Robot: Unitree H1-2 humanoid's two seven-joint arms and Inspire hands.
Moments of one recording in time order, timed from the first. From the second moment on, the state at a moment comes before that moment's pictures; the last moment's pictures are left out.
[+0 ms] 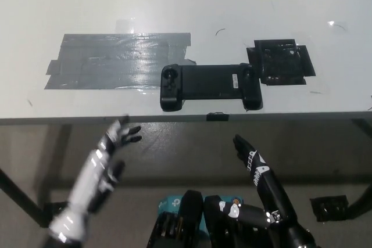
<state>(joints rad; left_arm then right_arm) -0.12 0.26 -0.09 -0.13 0.12 -0.26 -0.07 0.00 -0.01 0.24 -0.05 -0.05 -0.14 0.10</state>
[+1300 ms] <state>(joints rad) -0.94 0.52 -0.55 0.59 -0.29 0.36 -0.76 0.03 -0.04 0.24 -0.06 -0.05 -0.14 0.10</state>
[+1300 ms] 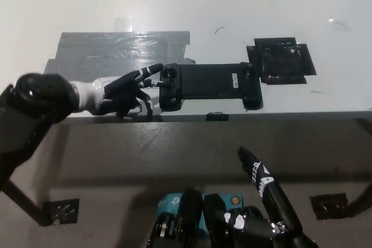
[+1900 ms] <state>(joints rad) -1.09 0.56 -0.62 0.70 -0.34 0.45 -0.95 0.02 -0.04 0.24 -0.09 -0.05 -0.14 0.11</state>
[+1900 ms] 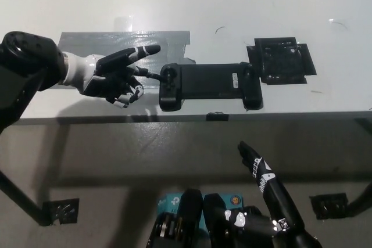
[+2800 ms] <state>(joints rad) -1.08 0.53 -0.58 0.74 -0.32 0.45 -0.93 0.02 -0.04 0.24 -0.09 -0.06 -0.14 0.11</state>
